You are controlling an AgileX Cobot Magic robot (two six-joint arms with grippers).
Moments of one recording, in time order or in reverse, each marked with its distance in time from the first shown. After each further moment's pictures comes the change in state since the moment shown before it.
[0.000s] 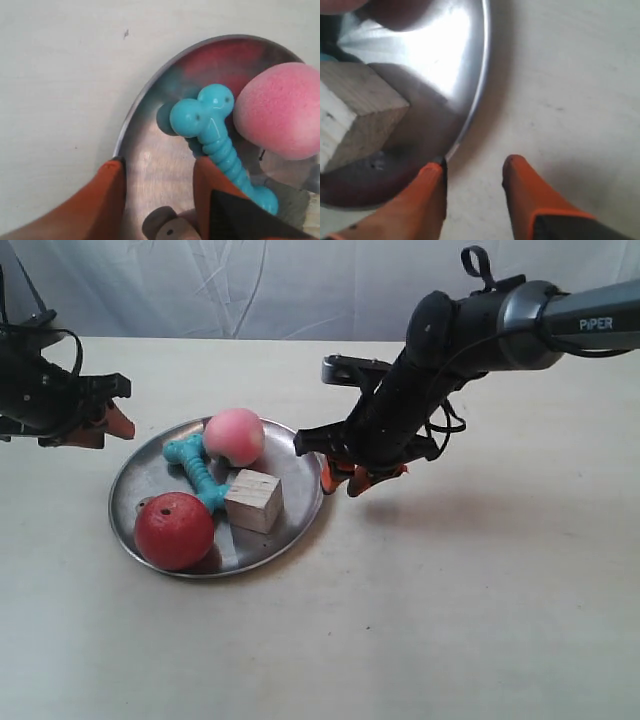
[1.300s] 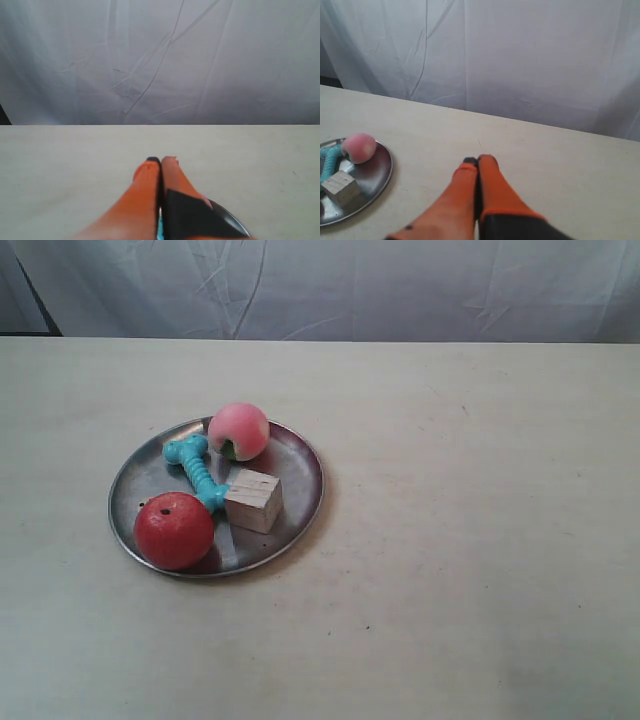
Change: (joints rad) left arm -0.002 -0.896 0.182 0.037 -0.147 0.044; right arm 0.133 -1.617 0.421 -0.904 0.196 0.465
